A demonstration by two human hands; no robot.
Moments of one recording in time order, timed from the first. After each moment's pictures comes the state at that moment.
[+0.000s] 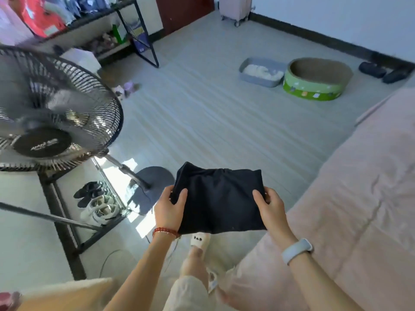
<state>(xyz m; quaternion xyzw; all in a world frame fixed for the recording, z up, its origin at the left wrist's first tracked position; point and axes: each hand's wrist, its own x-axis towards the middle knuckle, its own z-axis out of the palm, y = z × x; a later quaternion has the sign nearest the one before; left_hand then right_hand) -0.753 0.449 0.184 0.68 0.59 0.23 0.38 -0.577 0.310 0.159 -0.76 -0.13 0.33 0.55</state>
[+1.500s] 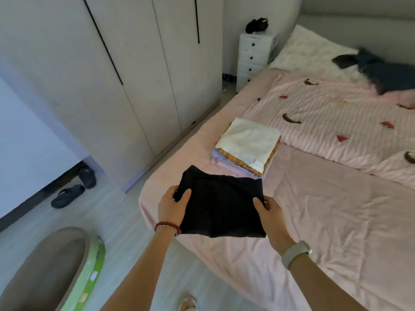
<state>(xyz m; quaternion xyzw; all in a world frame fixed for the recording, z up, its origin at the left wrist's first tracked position) 0.285 0.401 0.216 0.85 -0.22 -0.17 0.44 0.096 0.276 0.192 -0.58 0.52 -0.25 0.57</state>
